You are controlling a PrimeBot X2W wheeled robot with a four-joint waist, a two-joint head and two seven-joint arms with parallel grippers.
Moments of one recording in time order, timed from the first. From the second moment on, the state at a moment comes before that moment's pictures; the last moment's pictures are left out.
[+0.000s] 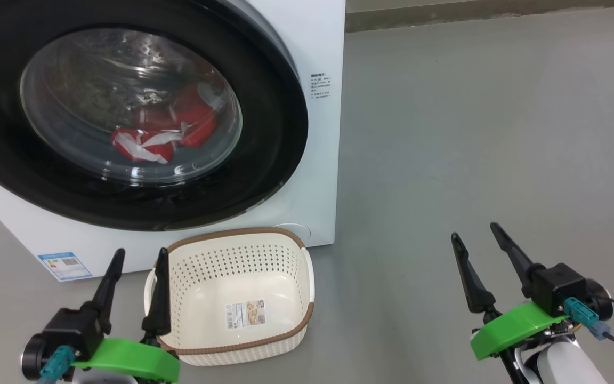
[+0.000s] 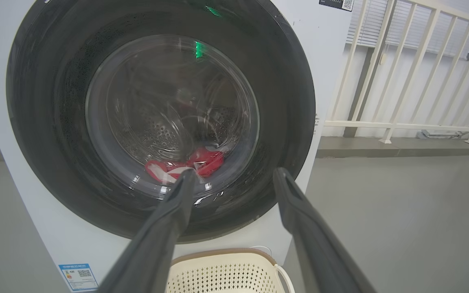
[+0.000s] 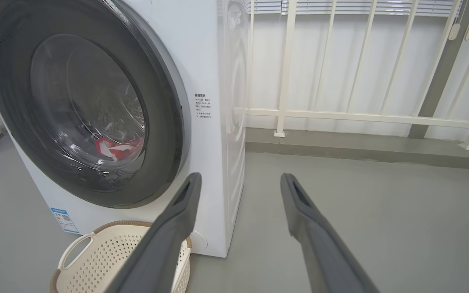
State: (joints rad) left arm -0.17 0.04 0.03 0.28 -0.21 -0.11 -0.24; right arm -0.14 -0.05 0.05 0.32 0.19 0.13 -0.24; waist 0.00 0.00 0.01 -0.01
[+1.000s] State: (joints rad) left arm -0.18 0.04 0.03 0.29 -0.18 -0.11 -0.25; right arm -0.19 -0.06 0.05 0.35 0.22 0.13 -0.26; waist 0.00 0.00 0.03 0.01
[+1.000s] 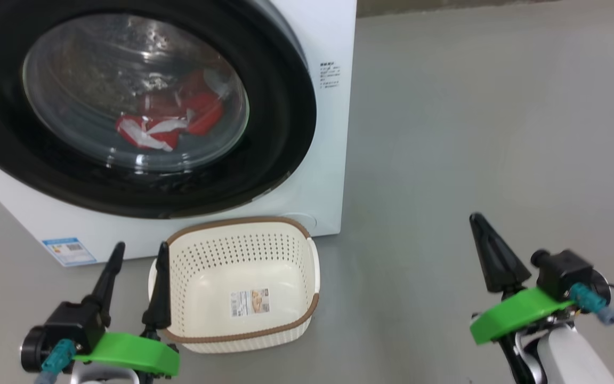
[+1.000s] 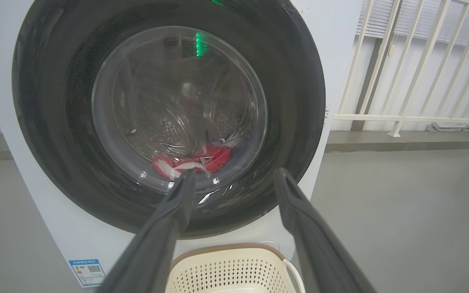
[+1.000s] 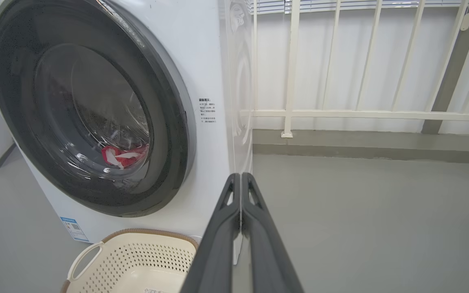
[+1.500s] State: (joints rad) left arm -0.25 0.04 0.01 0.26 -0.19 -0.12 -0.25; right arm -0.41 -0.09 0.15 0.43 0.78 0.13 -0.26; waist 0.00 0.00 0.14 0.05
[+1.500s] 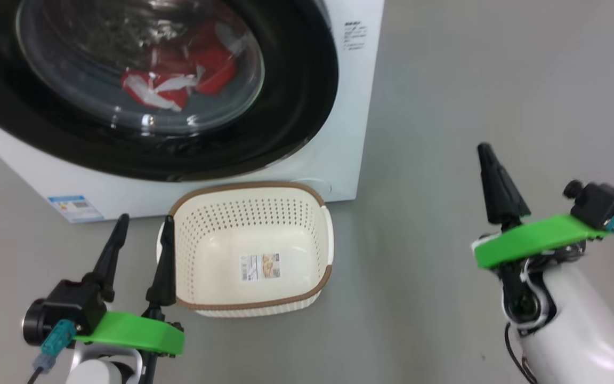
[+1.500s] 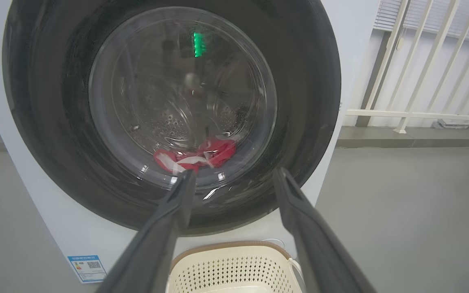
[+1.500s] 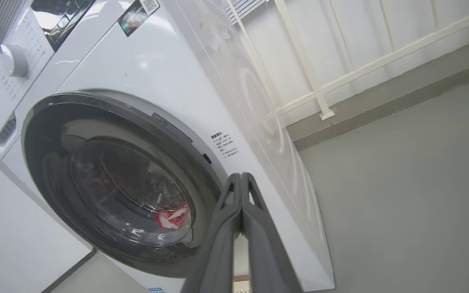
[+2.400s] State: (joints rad) left arm -0.34 0.03 -0.02 0.16 -0.22 -0.12 -0.25; right arm -0.84 -0.21 0.17 0.46 1.58 0.13 0.20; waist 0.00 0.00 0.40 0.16
